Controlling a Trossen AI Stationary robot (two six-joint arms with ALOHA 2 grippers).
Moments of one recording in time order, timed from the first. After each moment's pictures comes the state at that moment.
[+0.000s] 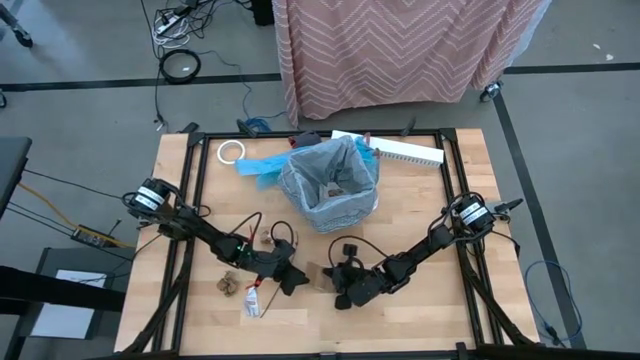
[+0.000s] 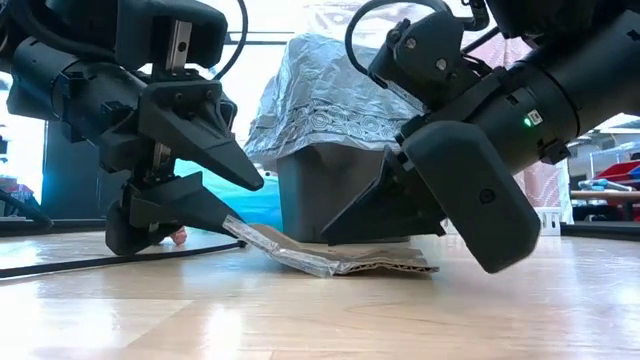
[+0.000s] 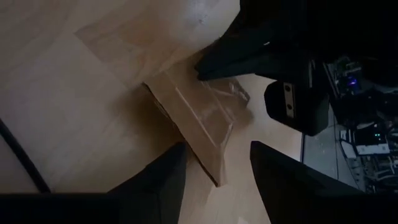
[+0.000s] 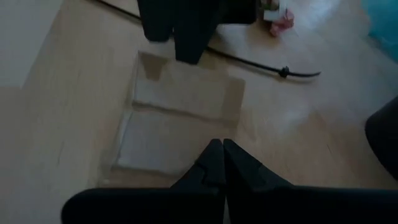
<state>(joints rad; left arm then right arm) -0.43 1.80 0.59 0.66 -0.20 -1.20 0.53 2.07 1.00 0.38 0.70 0.22</state>
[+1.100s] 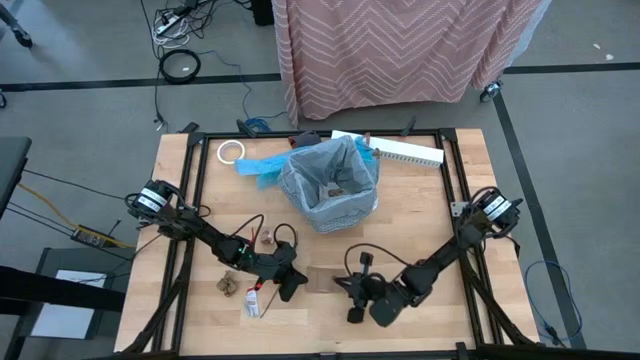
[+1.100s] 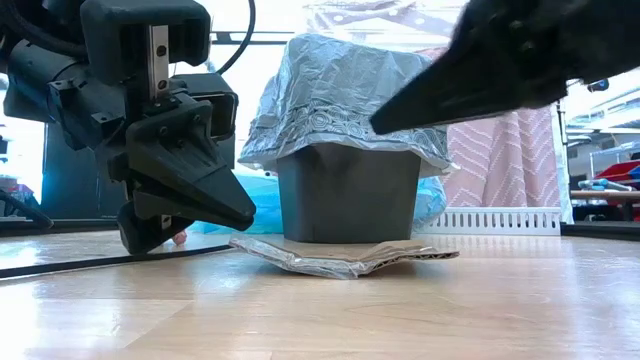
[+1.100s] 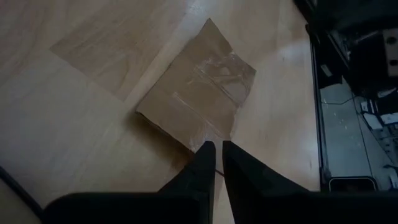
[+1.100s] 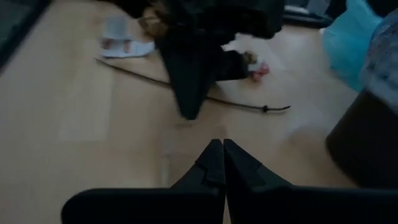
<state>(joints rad) -0.43 1.81 0.61 0.64 -0.21 -1.02 0.68 1.90 1.00 0.25 0.89 0.37</state>
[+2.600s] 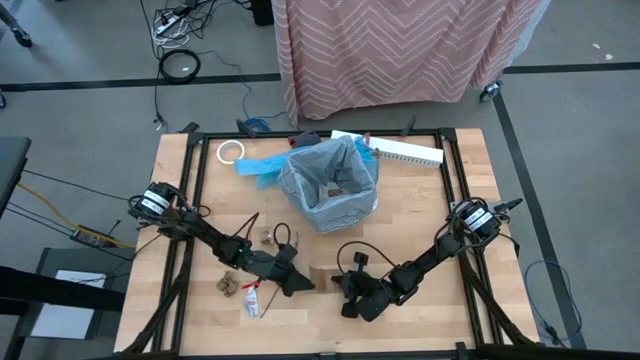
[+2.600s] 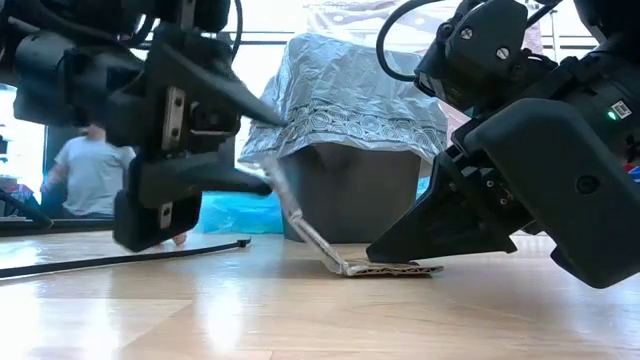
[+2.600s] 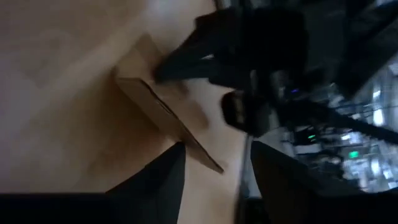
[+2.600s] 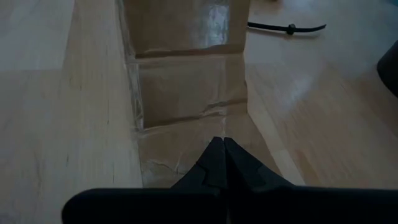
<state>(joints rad) -0.44 1.82 0.60 0.89 -0.15 -1.29 0.63 2.07 1.00 0.24 0.75 0.52</state>
